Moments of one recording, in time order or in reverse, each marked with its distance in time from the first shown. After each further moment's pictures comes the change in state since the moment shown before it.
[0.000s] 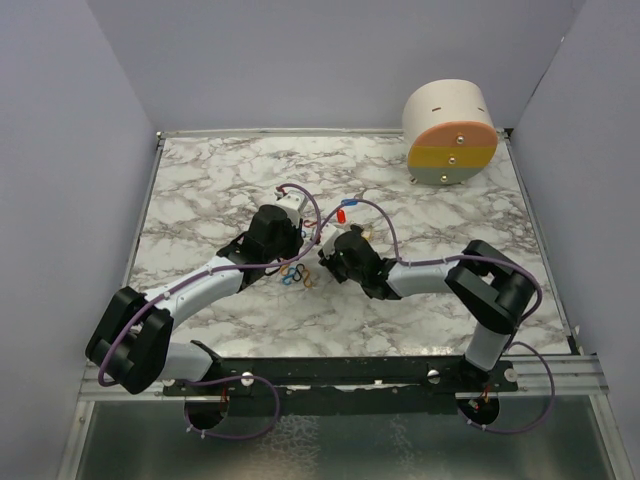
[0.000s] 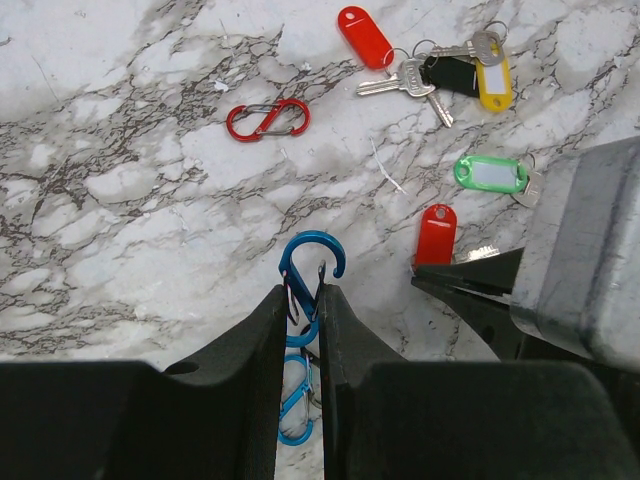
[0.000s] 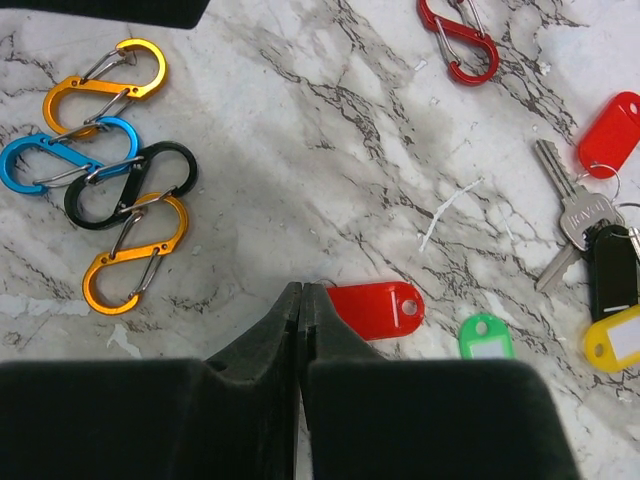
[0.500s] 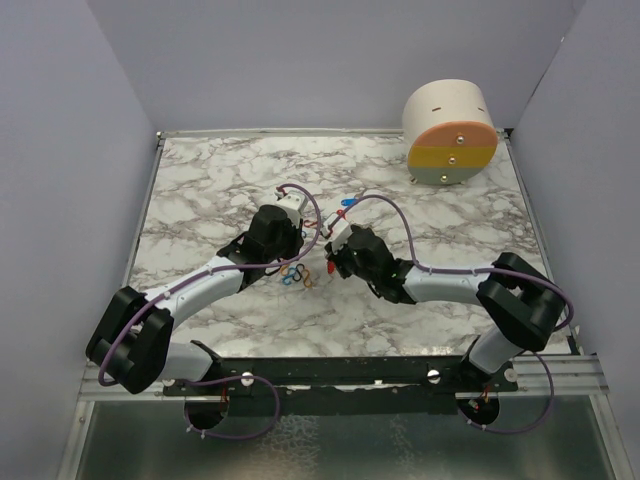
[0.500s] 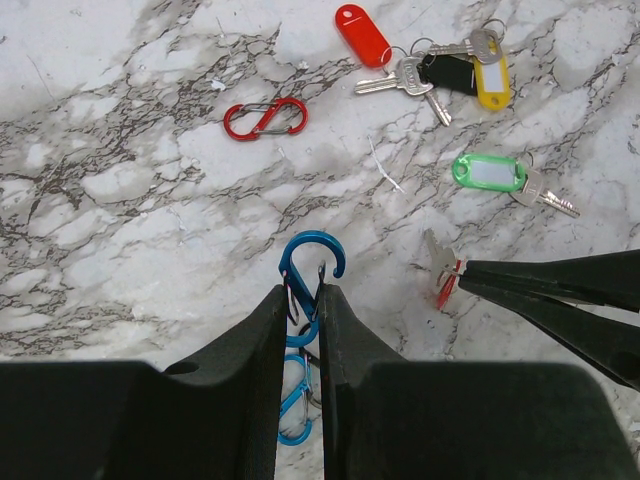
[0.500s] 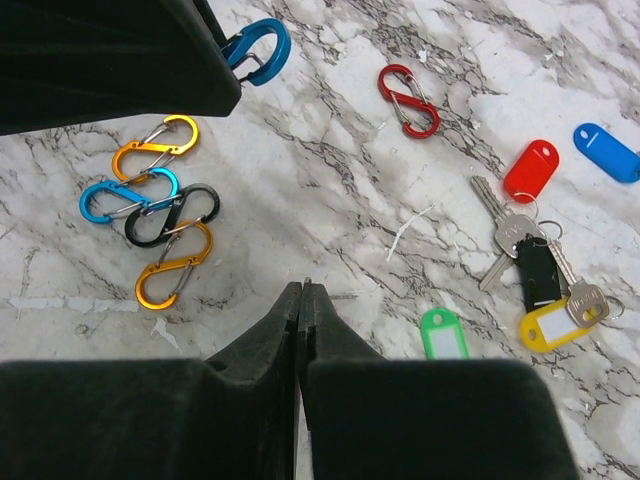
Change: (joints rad) left arm 0.000 0.002 0.000 0.000 0.006 0.000; right arm 0.001 -0.179 -0.075 0.037 0.004 0.012
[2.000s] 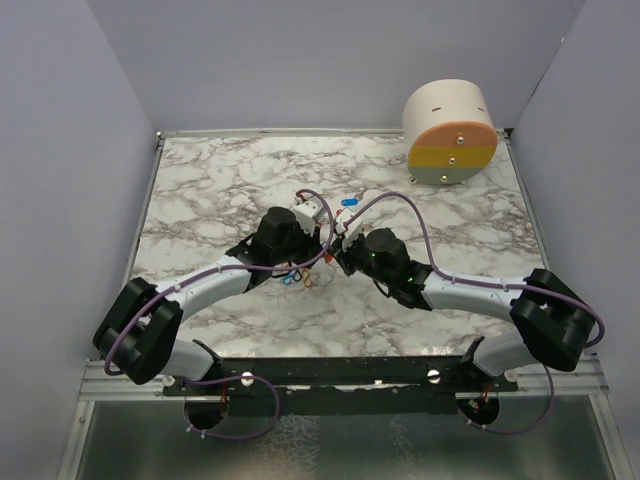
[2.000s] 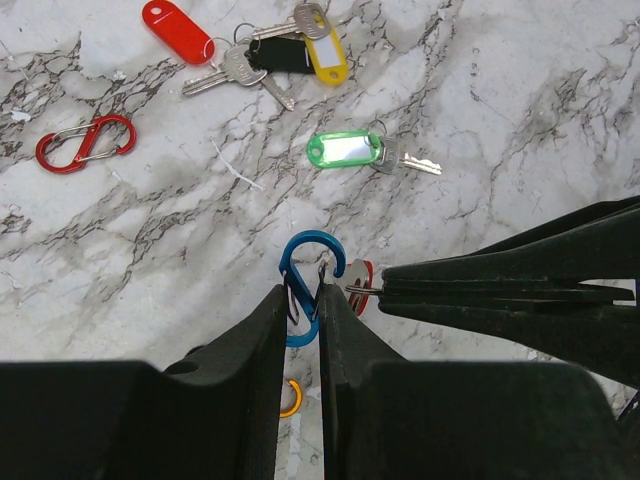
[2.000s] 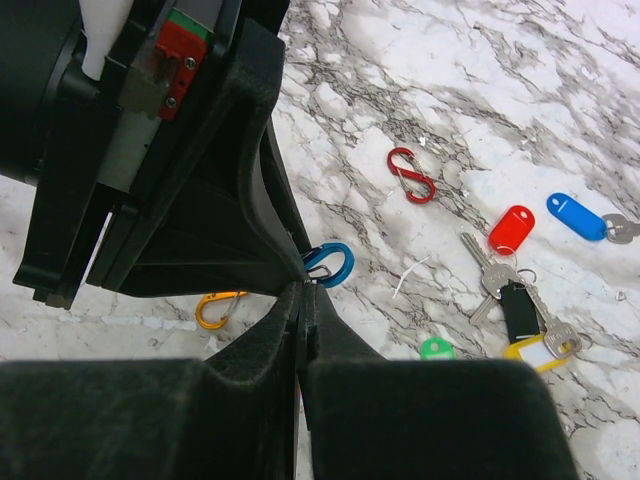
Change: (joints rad) left arm -0.047 0.056 0.002 0.082 0.260 0.017; right arm 0.000 -0.174 -0.062 0.053 -0.065 0.018
